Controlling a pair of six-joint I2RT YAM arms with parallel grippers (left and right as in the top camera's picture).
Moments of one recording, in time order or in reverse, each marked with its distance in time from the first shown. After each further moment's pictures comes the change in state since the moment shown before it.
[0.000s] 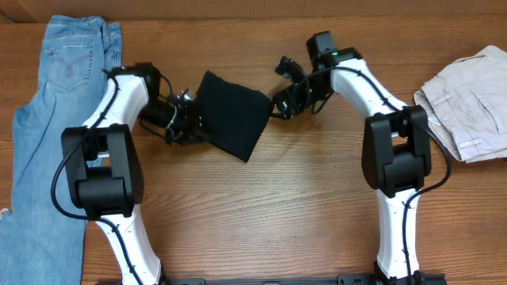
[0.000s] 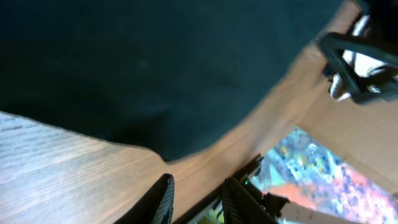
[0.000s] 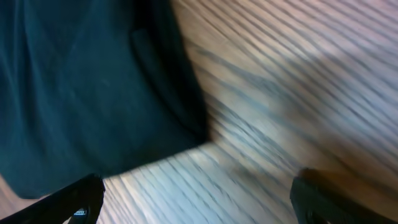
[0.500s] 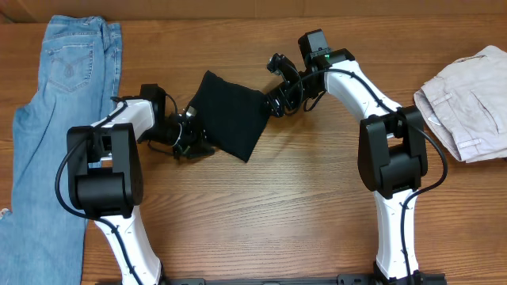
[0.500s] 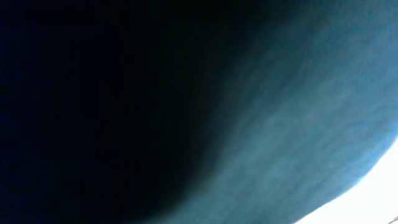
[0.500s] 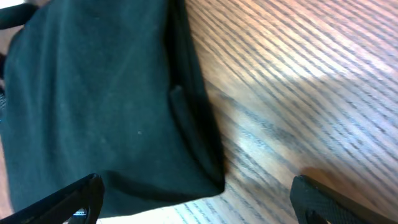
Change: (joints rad) left arm 0.000 -0.007 -0.251 0.382 0.036 -0.192; right arm 0.026 0.000 0.000 0.074 -0.025 0.017
